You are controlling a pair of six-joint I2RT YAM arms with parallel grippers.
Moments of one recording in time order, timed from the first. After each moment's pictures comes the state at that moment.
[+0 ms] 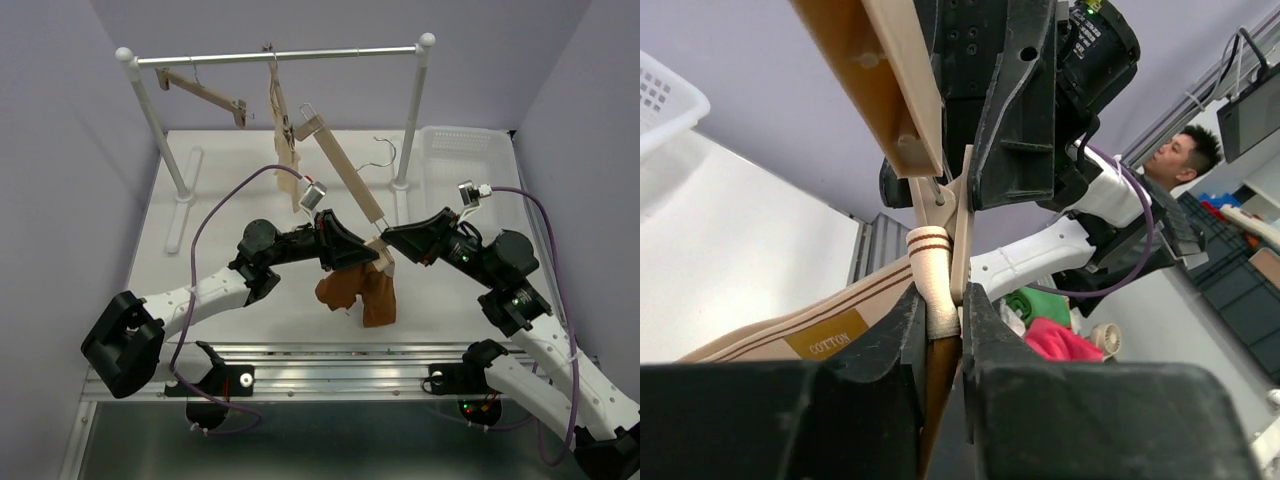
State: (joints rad) left arm -0.80 1.27 0.69 0.94 0.69 -0.92; right arm 0.51 0.68 0.67 0.20 -0.43 0.87
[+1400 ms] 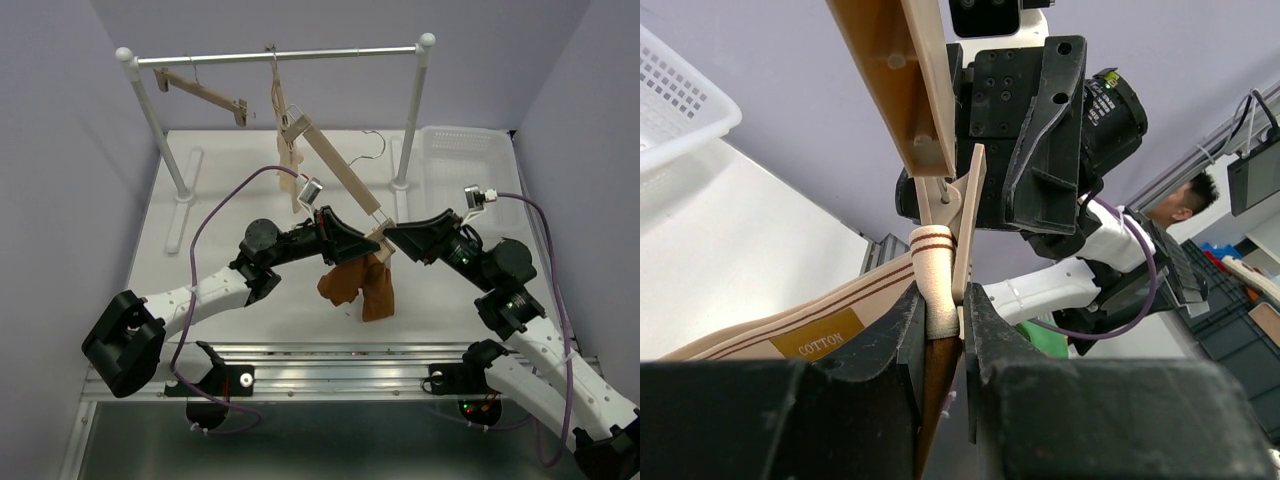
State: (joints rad) left arm -0.80 1.28 0.69 0.92 0.59 -0.97; right arm 0.51 0.66 0.59 0.33 -0.38 0.93
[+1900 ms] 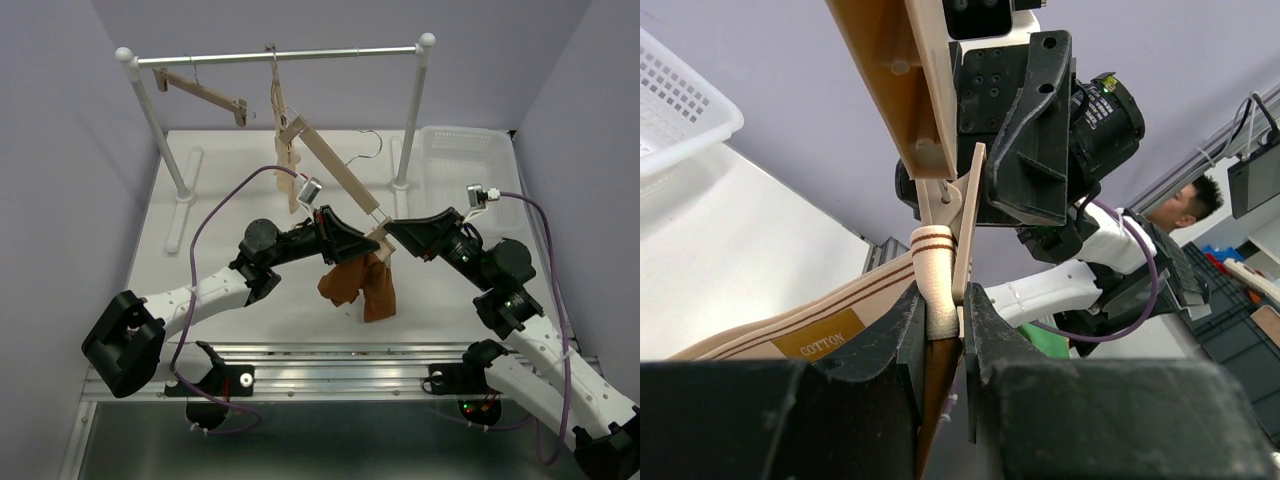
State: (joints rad) left arm -0.80 1.28 0.69 0.92 0.58 -0.97; right arm 0.51 0.67 0.59 0.38 -0.34 0.95
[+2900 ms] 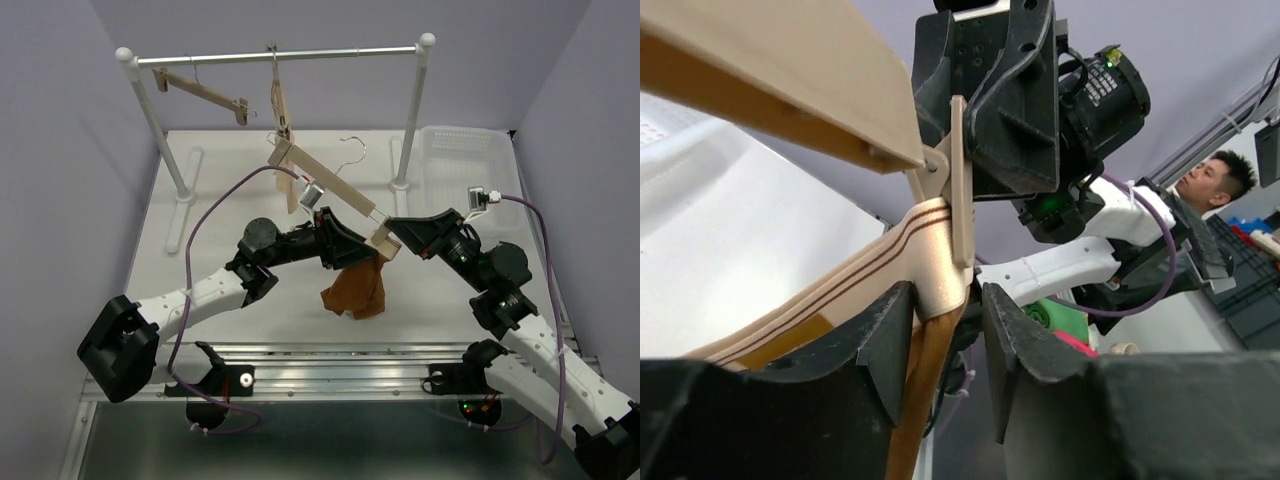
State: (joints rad) left arm -0.80 1.24 0.69 0.84 0.62 -0.89; right arm 0.51 0.68 0.54 0.46 -0.27 1.02
